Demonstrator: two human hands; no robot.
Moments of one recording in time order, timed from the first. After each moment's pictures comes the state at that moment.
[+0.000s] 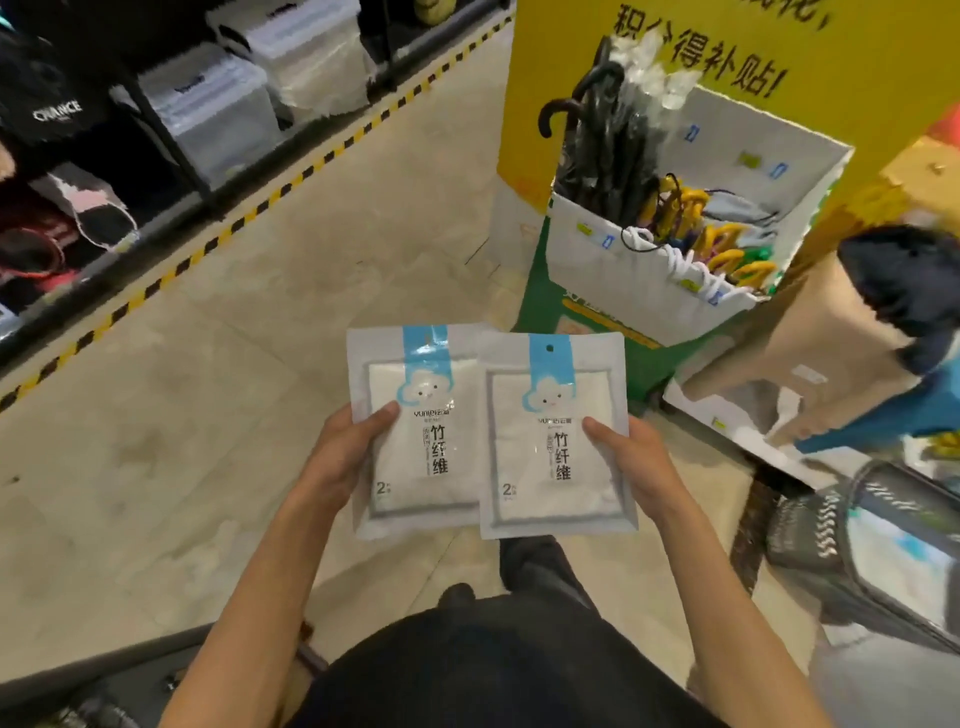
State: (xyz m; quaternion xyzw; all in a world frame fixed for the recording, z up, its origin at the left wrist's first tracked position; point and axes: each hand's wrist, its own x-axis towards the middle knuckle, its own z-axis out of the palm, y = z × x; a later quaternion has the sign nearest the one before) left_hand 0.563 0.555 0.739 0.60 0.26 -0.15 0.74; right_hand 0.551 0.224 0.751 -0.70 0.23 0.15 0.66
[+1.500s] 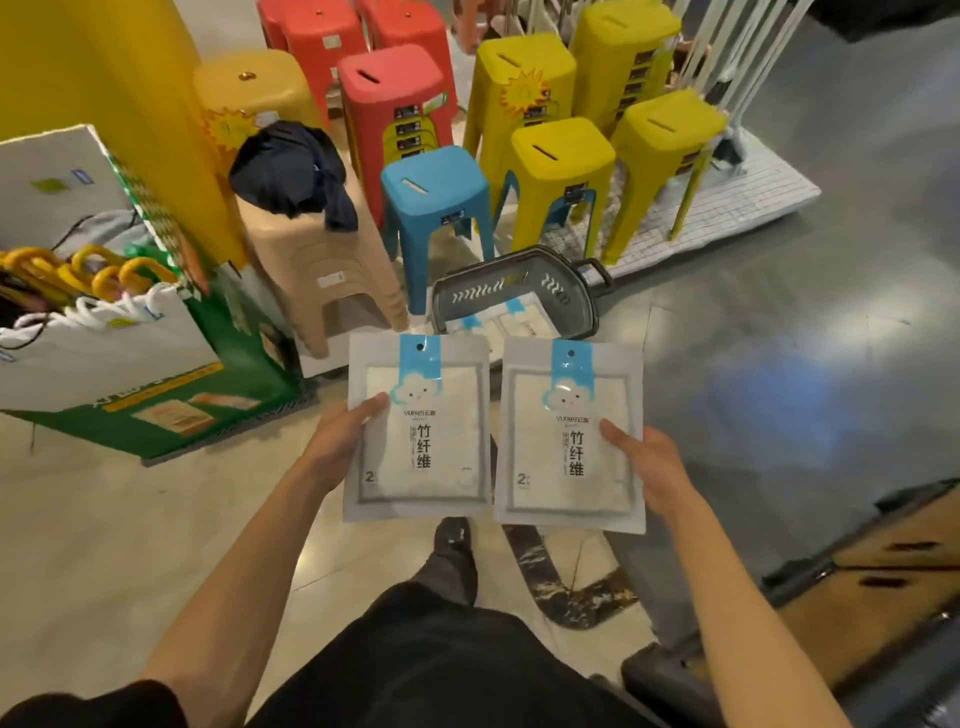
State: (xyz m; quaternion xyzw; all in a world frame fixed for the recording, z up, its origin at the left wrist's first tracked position) left_hand 0.382 -0.071 0.719 0.67 -0.06 -0.51 0.53; right_hand 0.036 -0.246 0.729 -0.43 0.58 -0.20 0.66
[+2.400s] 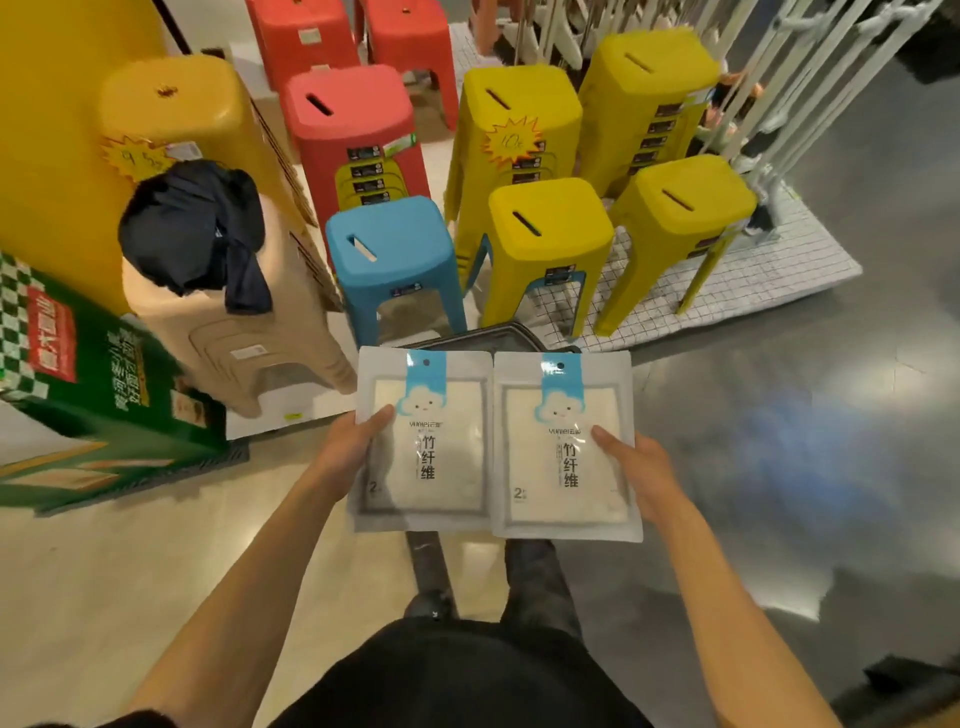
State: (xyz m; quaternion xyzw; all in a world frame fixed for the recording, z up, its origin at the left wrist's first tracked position) left_hand 0.414 -0.443 0.680 0.71 -0.02 -0.47 0.53; right_hand 0.112 -0.644 0.701 -0.47 0.58 -0.13 0.66
